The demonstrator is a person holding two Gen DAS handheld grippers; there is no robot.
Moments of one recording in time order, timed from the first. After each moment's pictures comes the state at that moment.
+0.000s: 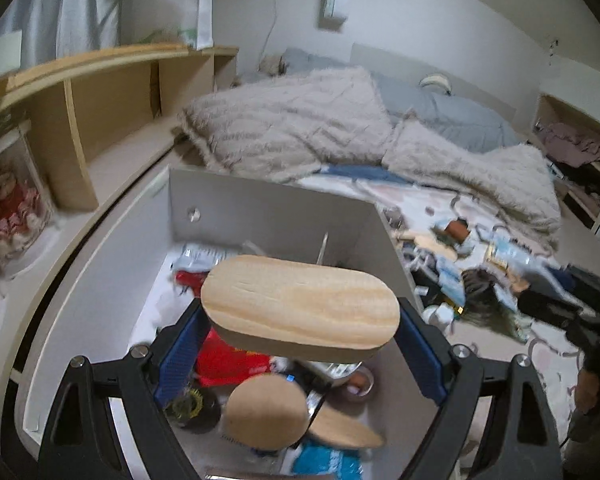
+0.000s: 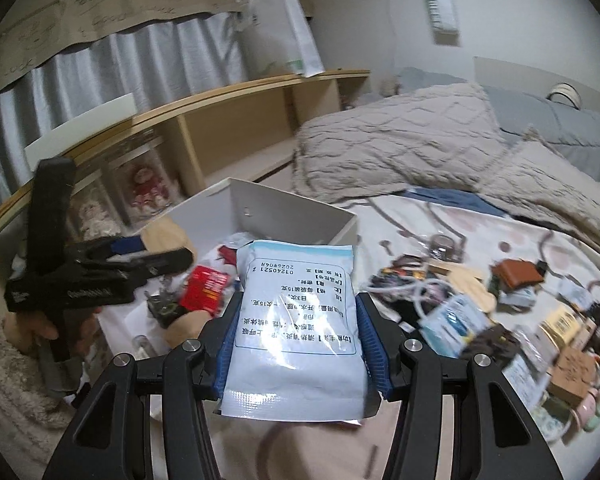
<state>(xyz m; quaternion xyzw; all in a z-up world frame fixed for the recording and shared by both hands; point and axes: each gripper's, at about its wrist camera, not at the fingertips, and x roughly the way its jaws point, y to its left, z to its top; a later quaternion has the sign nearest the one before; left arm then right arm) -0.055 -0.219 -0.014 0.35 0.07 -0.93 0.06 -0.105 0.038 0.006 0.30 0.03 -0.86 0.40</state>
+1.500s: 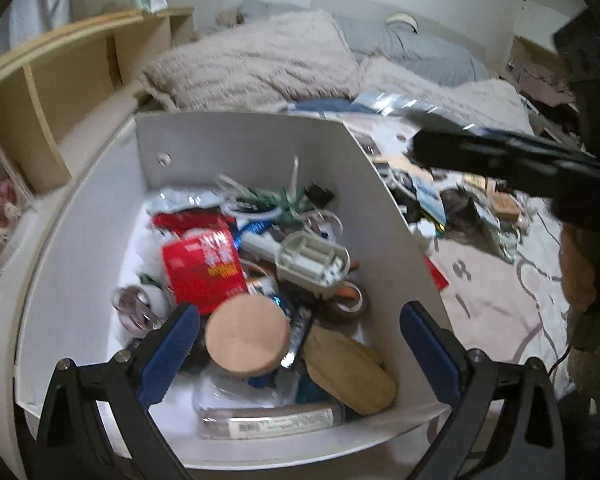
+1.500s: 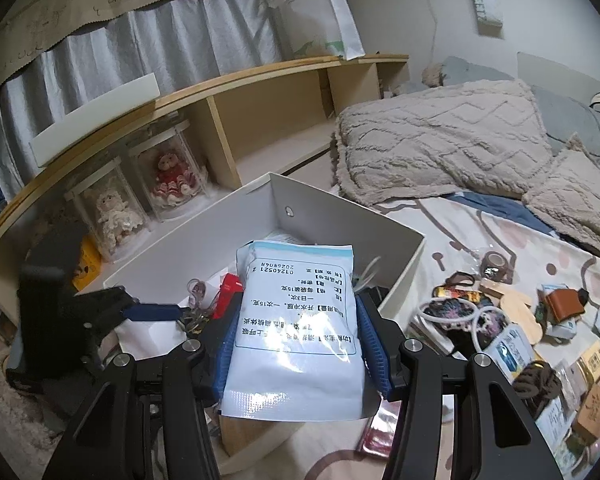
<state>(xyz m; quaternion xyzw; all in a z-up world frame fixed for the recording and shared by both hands) -0.036 -0.207 -0.024 0.42 0.03 -0.91 0.00 -0.123 -0.034 0.020 0.33 0.05 -0.83 0.44</state>
